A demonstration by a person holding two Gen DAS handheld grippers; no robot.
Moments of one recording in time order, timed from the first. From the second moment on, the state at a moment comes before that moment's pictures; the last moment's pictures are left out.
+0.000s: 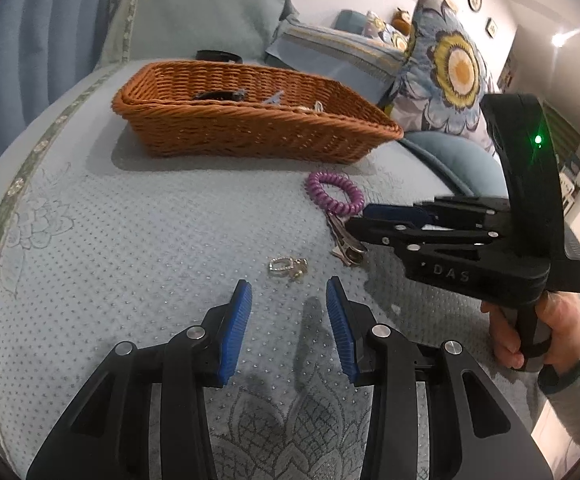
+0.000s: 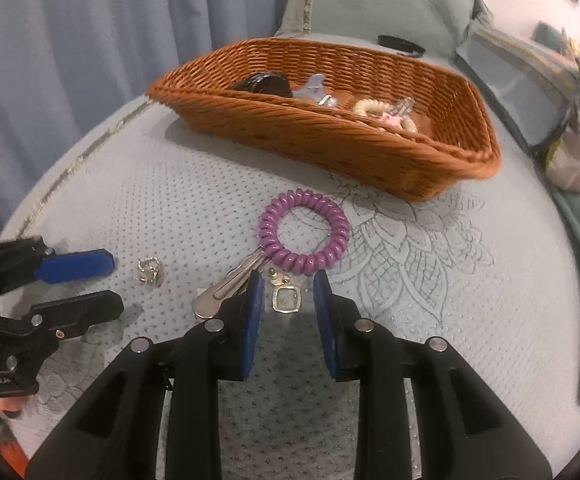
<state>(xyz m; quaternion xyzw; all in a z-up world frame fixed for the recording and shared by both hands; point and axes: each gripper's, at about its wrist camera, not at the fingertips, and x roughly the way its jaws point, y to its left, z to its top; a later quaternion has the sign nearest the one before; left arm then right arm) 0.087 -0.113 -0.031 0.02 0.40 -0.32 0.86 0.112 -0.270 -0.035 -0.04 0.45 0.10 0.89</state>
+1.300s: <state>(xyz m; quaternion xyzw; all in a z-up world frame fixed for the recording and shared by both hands) 0.079 -0.158 -0.034 0.15 0.38 -0.33 0.85 0.064 -0.286 -0.033 0.03 0.44 0.10 0.89</state>
